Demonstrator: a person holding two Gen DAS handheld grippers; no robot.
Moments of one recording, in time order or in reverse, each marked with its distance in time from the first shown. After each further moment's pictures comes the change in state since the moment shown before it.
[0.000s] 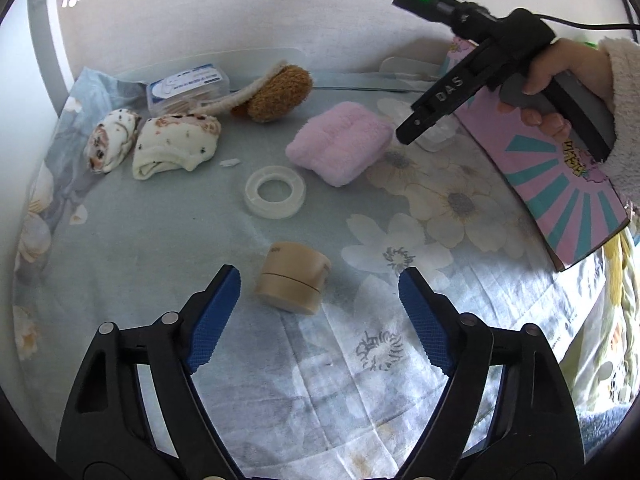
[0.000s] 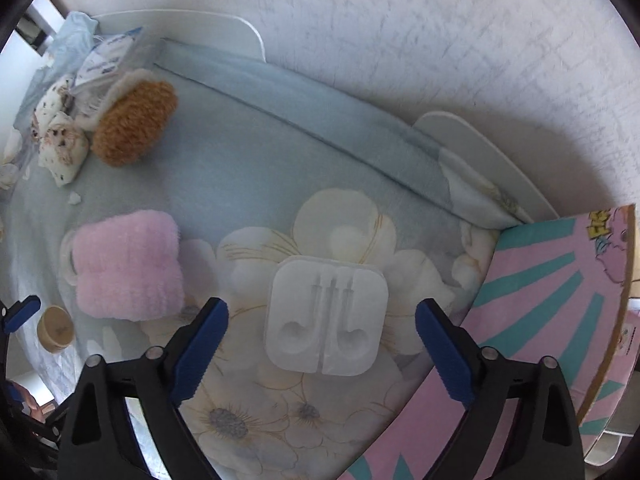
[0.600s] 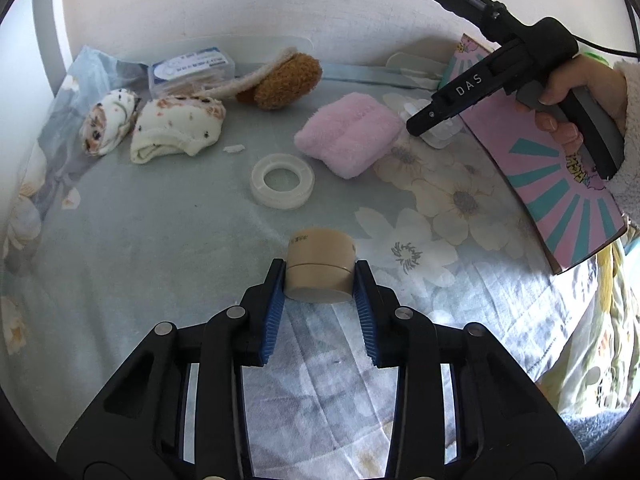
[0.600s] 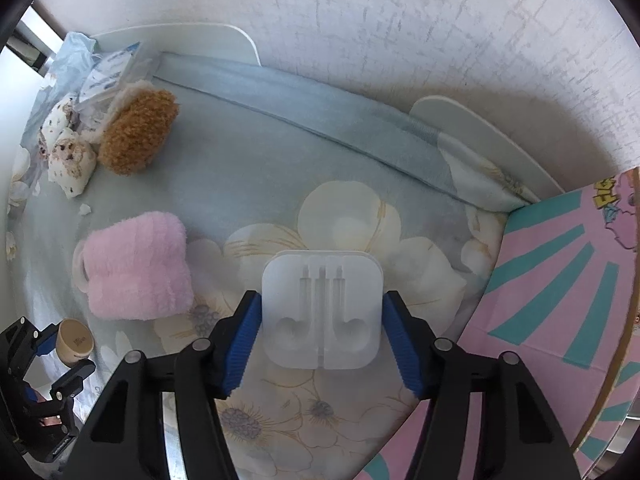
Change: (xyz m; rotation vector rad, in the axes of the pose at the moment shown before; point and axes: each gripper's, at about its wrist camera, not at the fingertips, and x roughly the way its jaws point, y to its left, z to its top) left arm 0.004 0.013 0.001 -0.047 0.026 -0.031; right arm -0.006 -0.005 -0.016 0.073 -0.038 0.059
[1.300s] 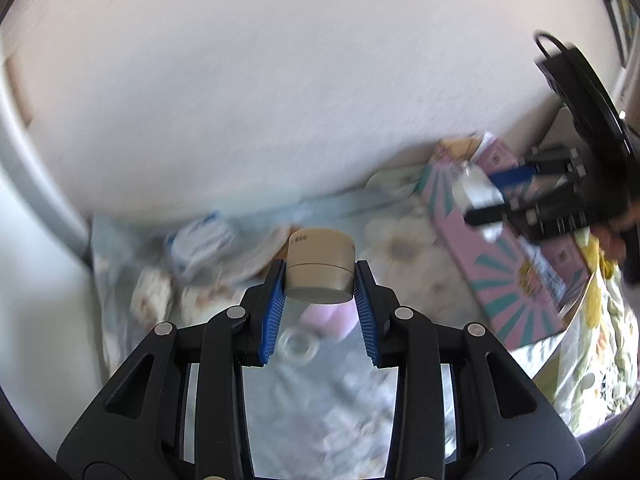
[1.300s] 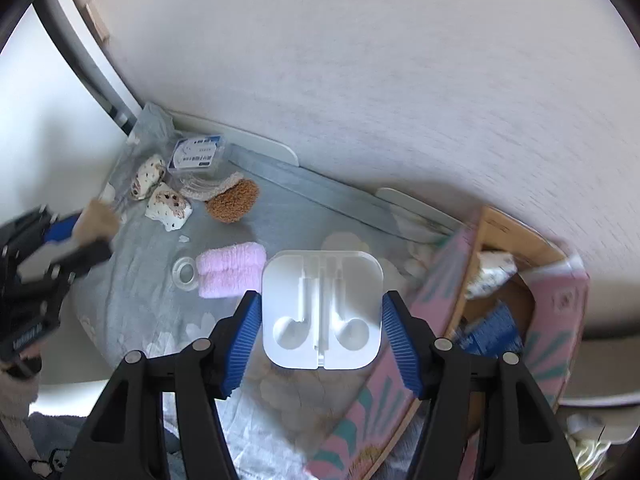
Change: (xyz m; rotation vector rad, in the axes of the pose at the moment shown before) left arm -0.071 -0.024 0.153 0.141 -0.076 -0.007; right arm -0.135 0.015 -0.007 0.072 -0.227 0.042
